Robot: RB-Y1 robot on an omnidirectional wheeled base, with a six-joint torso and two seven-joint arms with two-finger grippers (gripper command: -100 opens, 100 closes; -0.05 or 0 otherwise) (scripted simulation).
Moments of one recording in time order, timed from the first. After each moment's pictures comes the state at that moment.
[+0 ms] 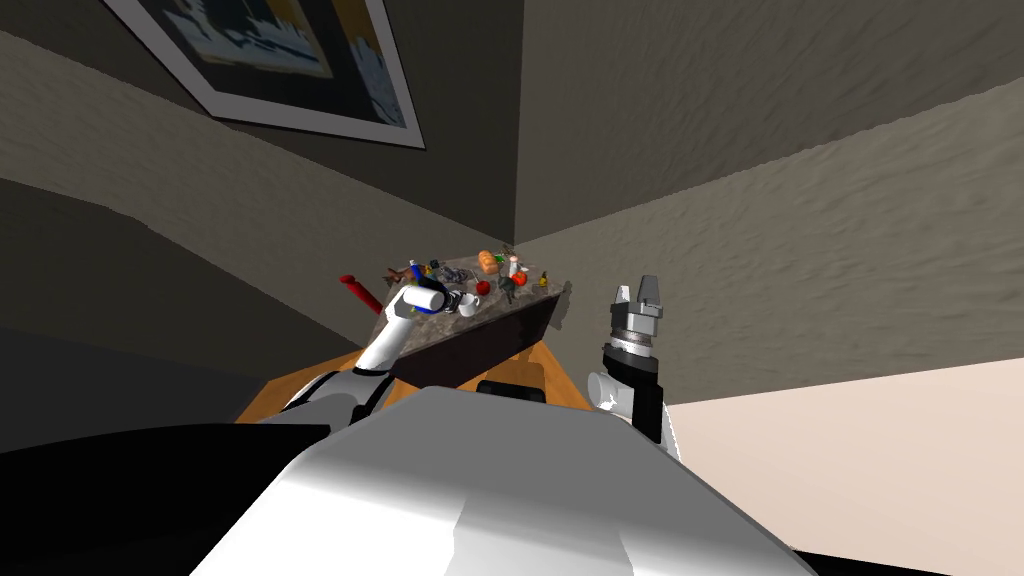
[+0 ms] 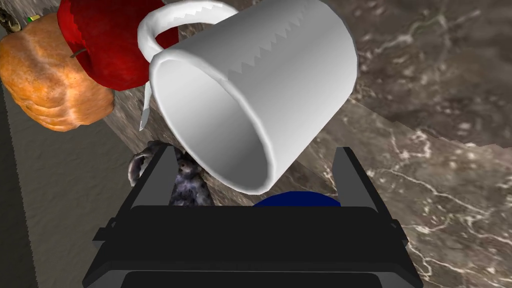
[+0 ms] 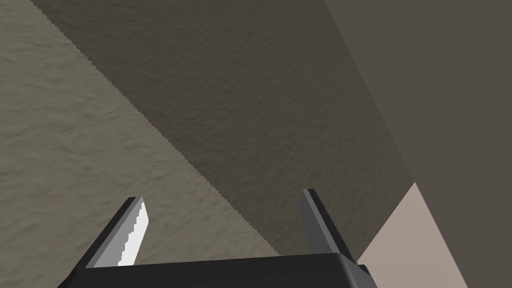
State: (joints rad) left arm -0.25 0.56 0.03 -1.72 0.50 1.27 -0.14; right arm 0.45 0.03 0.00 -2.34 0.03 -0.39 0.17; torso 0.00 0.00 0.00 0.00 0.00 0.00
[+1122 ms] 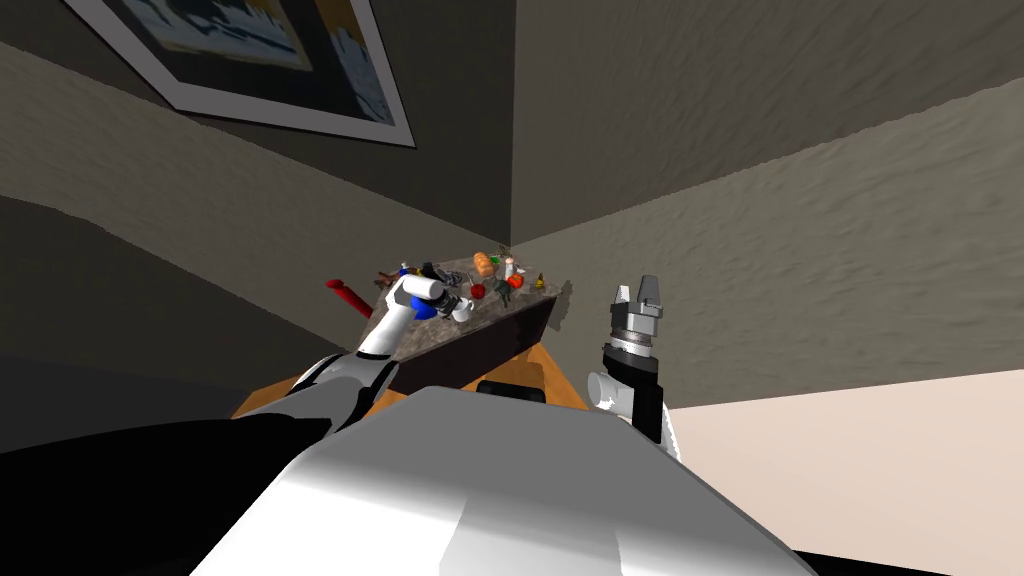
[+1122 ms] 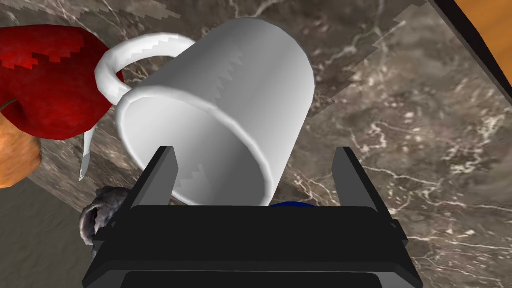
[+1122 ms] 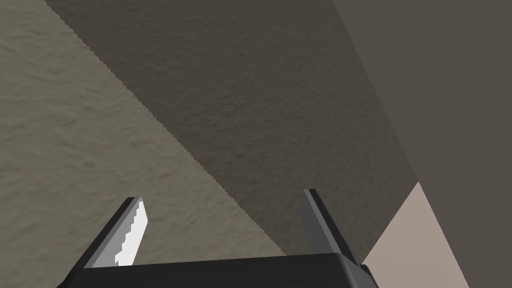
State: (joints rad) left arm -0.36 0.60 0.03 -1.64 0.57 1.60 -0.16; right arm 0.45 0.03 0.00 -2.34 0.03 -0.39 0.17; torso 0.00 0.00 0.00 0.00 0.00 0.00
